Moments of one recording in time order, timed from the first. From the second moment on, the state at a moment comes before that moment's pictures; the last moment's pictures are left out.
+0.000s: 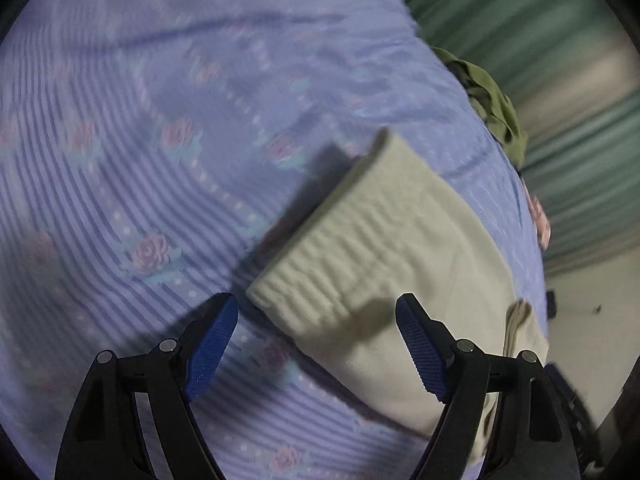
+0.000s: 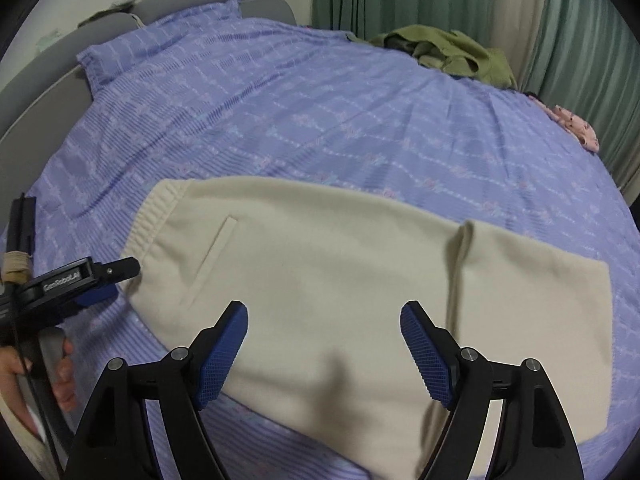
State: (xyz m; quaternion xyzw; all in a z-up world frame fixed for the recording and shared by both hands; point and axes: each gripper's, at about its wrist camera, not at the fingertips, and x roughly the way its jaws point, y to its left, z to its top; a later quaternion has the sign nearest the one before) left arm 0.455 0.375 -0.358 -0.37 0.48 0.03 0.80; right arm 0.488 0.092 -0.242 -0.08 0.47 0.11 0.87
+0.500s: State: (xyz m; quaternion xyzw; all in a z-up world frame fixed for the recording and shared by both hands) left arm 0.467 0.357 -0.347 -0.43 0.39 -0.11 0.80; right arm 0.502 0.092 -0.257 -0.04 0.49 0.10 0.87
